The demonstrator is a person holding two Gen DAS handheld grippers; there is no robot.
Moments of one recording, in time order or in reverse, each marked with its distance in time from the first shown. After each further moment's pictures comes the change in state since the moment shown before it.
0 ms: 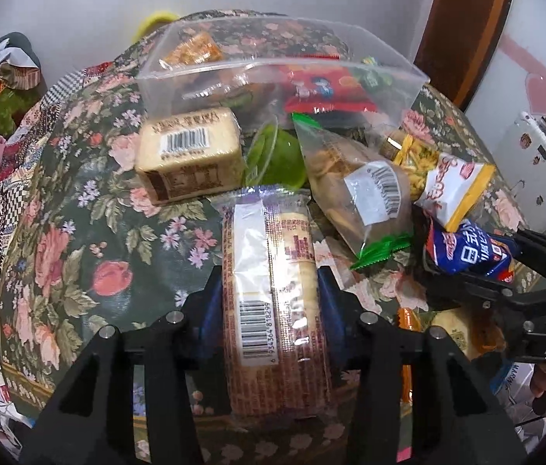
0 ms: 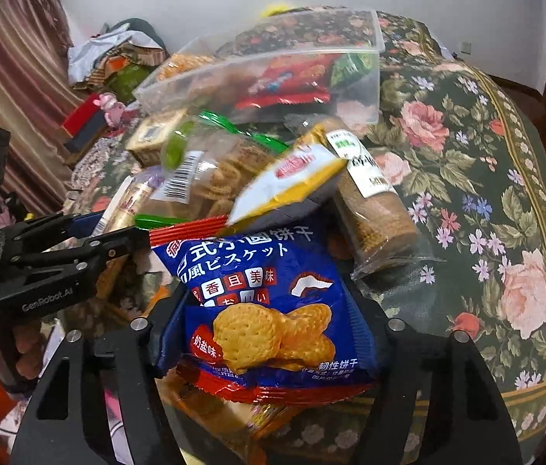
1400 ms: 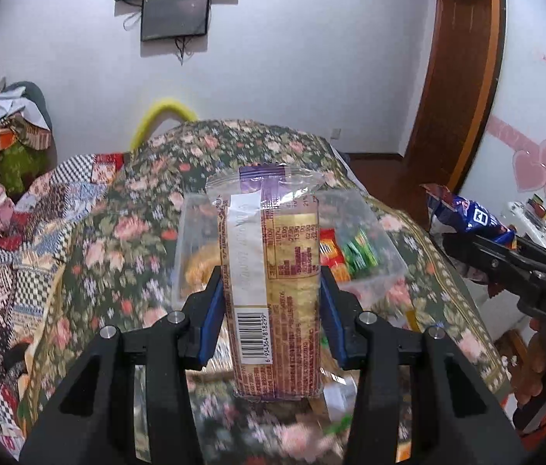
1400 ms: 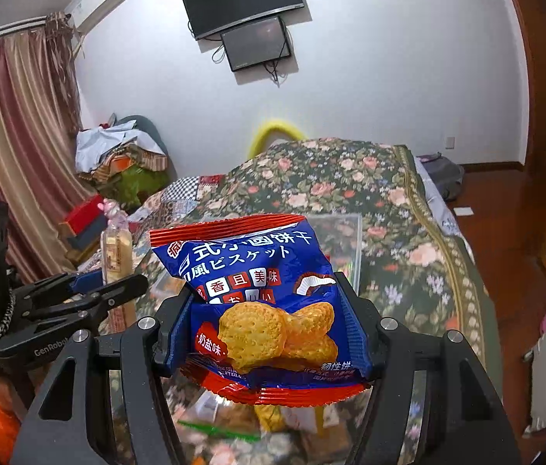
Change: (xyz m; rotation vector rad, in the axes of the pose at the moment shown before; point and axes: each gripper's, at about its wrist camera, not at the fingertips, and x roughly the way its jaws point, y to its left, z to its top) left arm -0.075 0.010 0.120 -0.026 -0.335 -0.009; right arm -0.072 0.001 0.121 -0.021 -0.396 -0.045
